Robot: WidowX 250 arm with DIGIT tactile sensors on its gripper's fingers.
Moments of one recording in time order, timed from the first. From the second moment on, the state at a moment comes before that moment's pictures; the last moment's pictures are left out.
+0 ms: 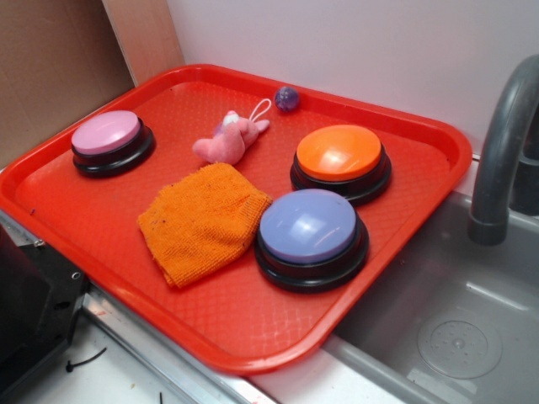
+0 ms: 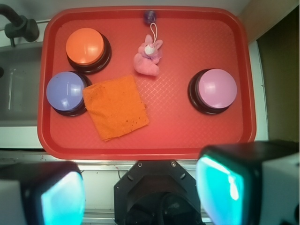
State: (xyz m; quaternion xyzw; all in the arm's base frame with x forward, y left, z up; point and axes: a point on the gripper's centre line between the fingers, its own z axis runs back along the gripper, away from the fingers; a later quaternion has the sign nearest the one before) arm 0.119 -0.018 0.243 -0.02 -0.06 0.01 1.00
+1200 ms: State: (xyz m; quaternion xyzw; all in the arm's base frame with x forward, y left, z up) arm 0.172 -0.139 0.087 0.07 -0.05 -0.29 0.95
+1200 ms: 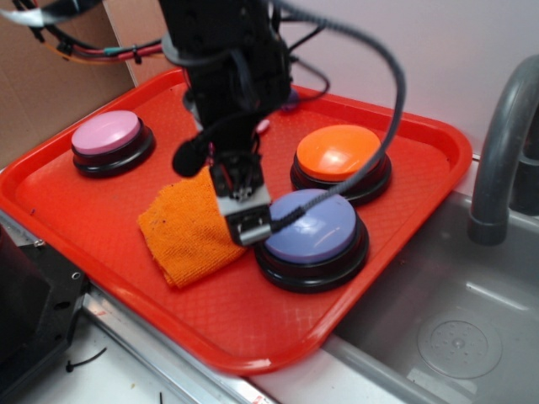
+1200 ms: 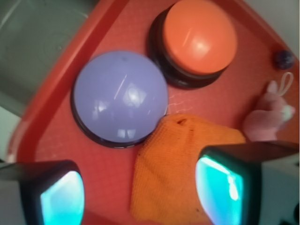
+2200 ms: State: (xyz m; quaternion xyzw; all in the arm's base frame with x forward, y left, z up) arm 0.195 -0.142 0.057 0.02 -0.03 -0.35 0.94
